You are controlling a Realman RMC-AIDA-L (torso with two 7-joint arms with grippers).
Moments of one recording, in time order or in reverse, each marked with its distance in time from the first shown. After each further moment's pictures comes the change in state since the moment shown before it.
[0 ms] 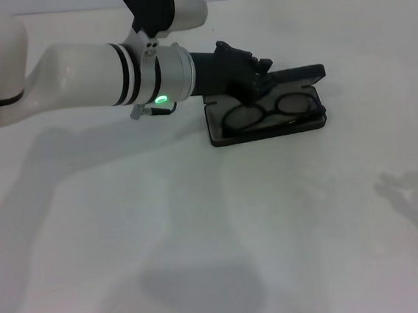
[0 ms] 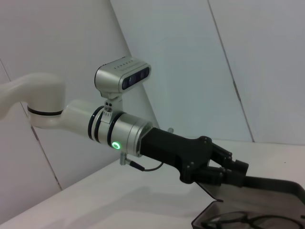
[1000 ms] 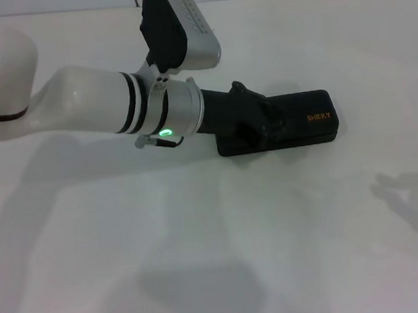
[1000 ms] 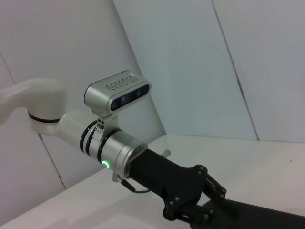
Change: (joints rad) left arm 0.022 0.004 0.118 -0.002 -0.007 0.093 -0.003; right arm 0.009 0.000 -0.011 0.013 0.000 0.002 -0.002
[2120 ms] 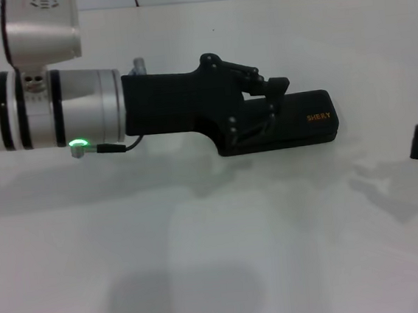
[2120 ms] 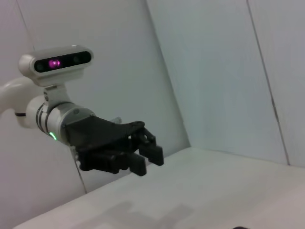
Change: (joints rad) left arm 0.445 0.015 -0.145 0.722 0.003 0.466 -0.162; right arm 0.068 -0.002 0.004 -0.011 0.004 -0.042 -0.023
